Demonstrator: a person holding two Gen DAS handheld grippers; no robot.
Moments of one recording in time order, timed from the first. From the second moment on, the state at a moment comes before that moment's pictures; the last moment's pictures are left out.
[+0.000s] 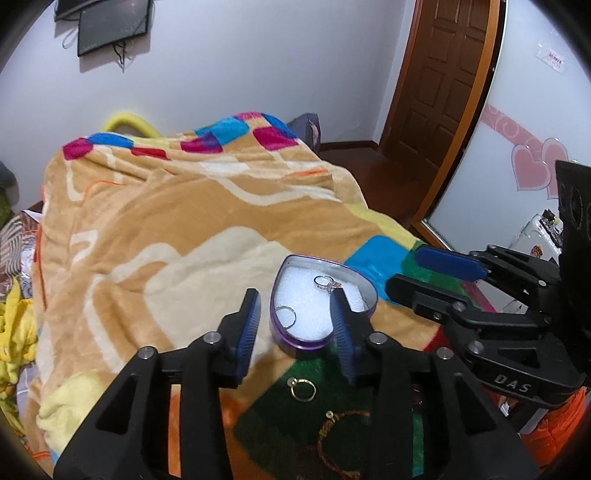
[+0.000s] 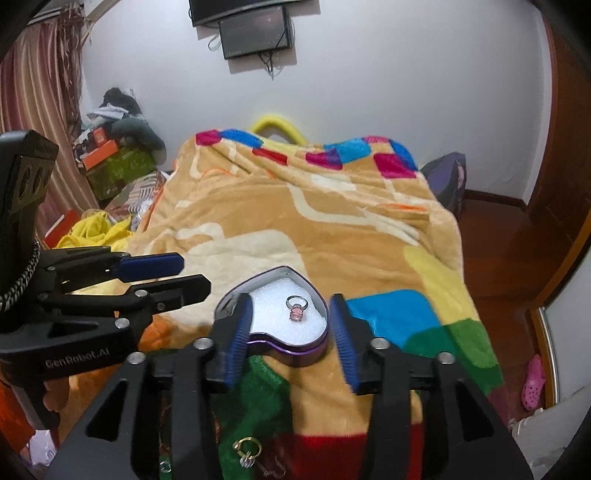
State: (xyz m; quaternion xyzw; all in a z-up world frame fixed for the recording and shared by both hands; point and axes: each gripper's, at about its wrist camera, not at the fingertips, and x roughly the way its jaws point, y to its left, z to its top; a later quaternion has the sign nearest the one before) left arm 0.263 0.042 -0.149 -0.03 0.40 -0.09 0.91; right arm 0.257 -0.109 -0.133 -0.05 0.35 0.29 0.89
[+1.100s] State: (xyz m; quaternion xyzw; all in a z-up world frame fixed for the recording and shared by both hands) left arm 0.166 0.050 -0.172 -0.02 0.45 -0.04 0.89; right arm 0.182 -0.146 -0.154 -0.07 0.38 0.26 0.88
